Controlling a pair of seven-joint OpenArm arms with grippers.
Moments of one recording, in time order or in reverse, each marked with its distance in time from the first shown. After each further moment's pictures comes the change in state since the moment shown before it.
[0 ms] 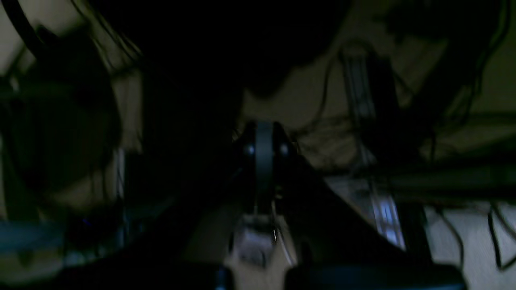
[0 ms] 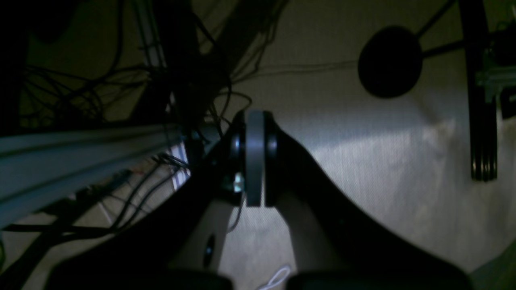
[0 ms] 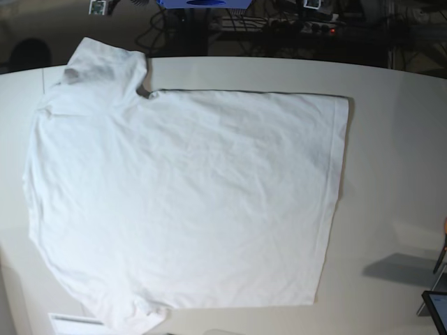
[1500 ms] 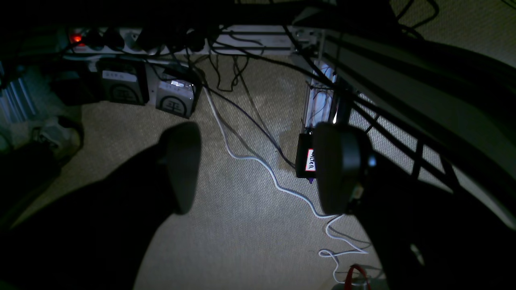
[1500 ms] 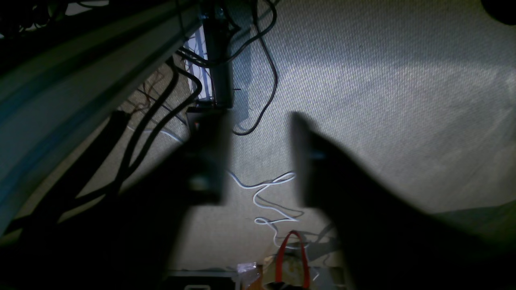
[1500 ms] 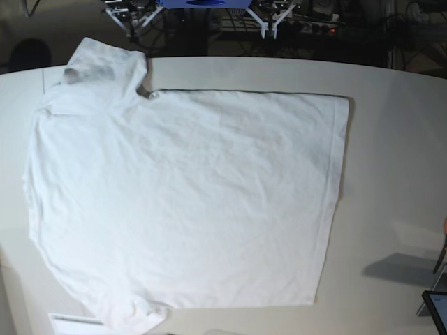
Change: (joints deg) left arm -29.7 8.3 0.3 -35.0 -0.1 0.0 42.9; right arm 41.0 4.8 -10.8 -62.6 0.1 -0.3 -13.0
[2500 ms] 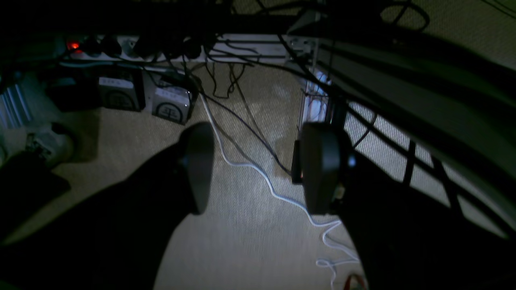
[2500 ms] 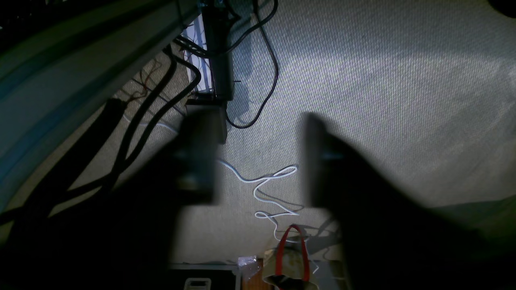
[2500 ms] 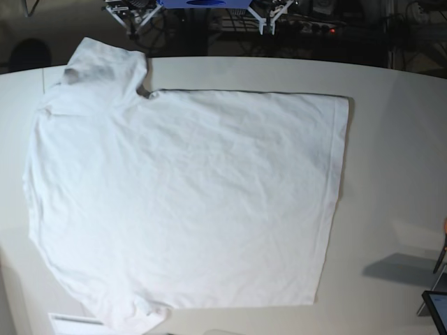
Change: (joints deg) left arm 1.3 0.5 0.0 -0.4 0.0 0.0 -0.9; right arm 0.1 0.0 0.1 -1.2 0.0 0.0 -0.2
